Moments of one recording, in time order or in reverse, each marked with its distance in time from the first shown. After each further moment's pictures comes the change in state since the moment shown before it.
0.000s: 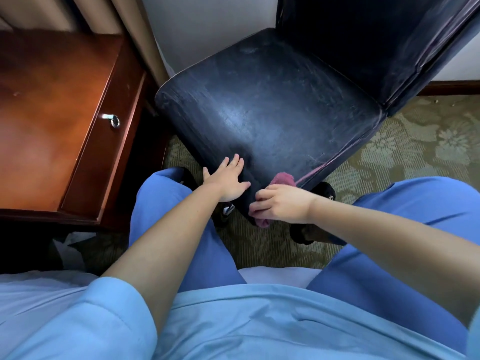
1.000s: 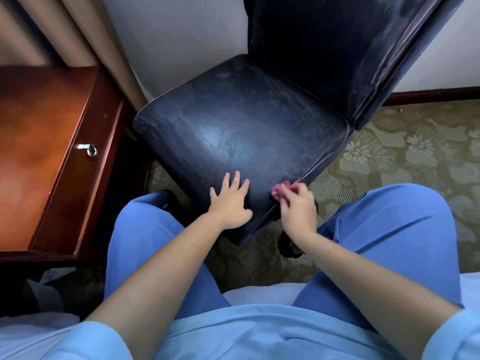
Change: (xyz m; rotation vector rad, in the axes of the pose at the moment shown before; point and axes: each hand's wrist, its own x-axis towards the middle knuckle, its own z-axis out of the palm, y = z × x) left_hand -0.002 0.049 0.012 0.066 0.072 0.161; right_hand -0.028 -0.024 0.008 0.291 0.512 1.543
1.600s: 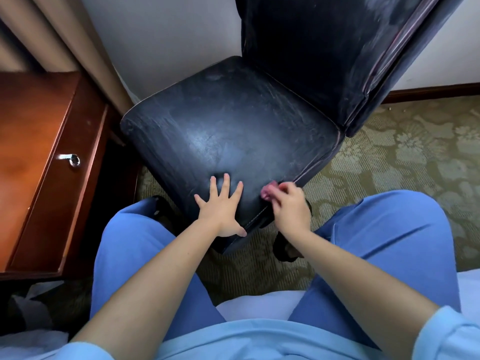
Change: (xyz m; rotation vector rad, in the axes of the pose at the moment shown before) left_hand 0.010 0.000 -0.001 0.146 -0.103 -0.045; right_hand 0.019 0.004 0.000 -0.015 -0.006 -0.103
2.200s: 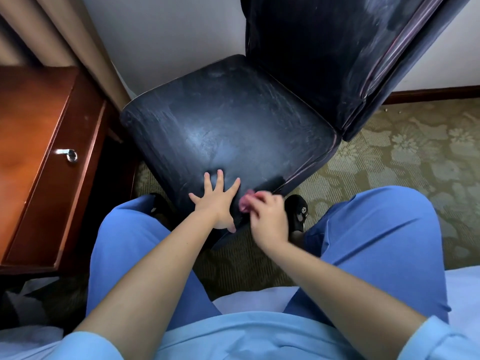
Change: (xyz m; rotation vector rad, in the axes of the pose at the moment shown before) left_hand -0.002 -0.001 -0.012 -0.041 -0.066 -0.042; right_hand -0.031 -0.034 0.012 0.049 -0.027 -0.053
